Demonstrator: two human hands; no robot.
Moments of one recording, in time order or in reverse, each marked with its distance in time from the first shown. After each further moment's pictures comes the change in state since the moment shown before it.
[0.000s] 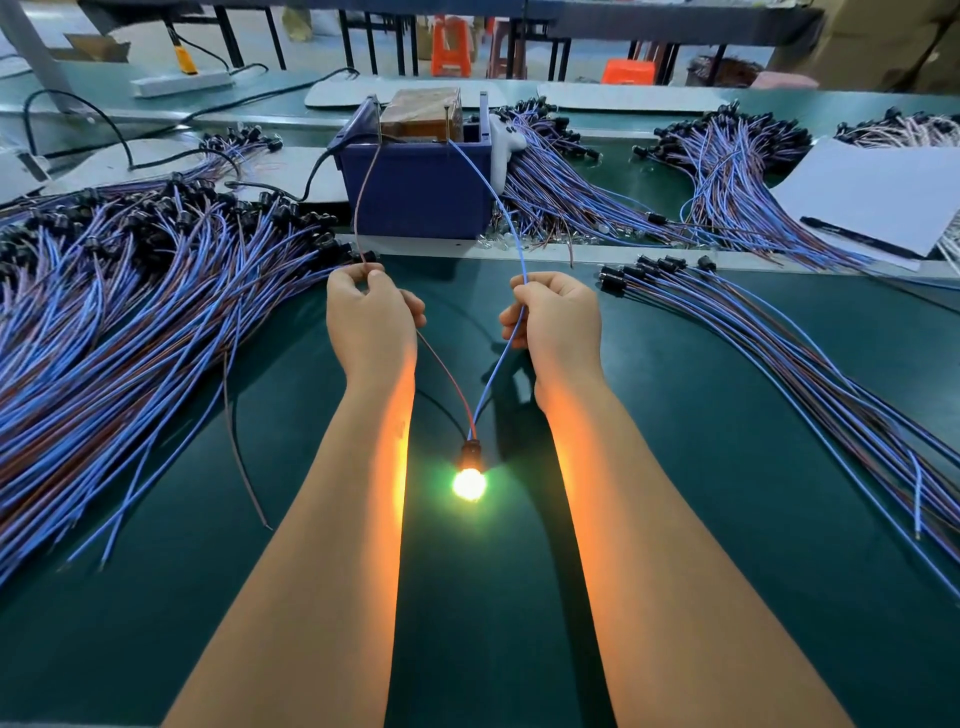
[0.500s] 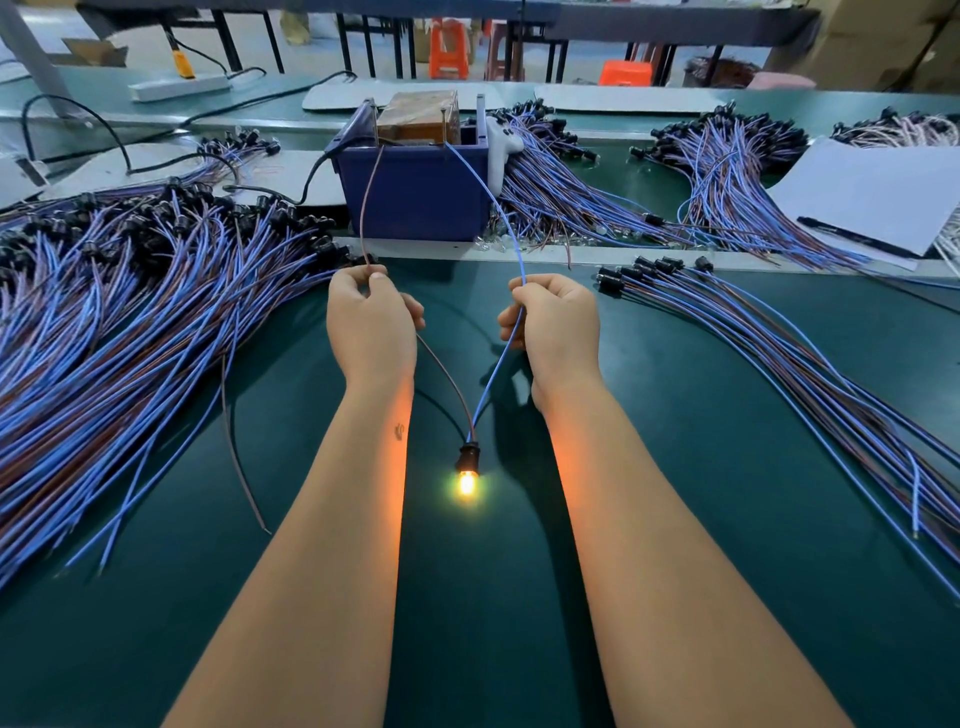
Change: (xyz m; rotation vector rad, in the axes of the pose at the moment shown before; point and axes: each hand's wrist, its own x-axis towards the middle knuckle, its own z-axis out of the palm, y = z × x) left_hand -0.001 -0.001 0.000 0.030 -0.014 0.008; right_hand 0.001 0.001 0.000 0.014 0.014 -0.001
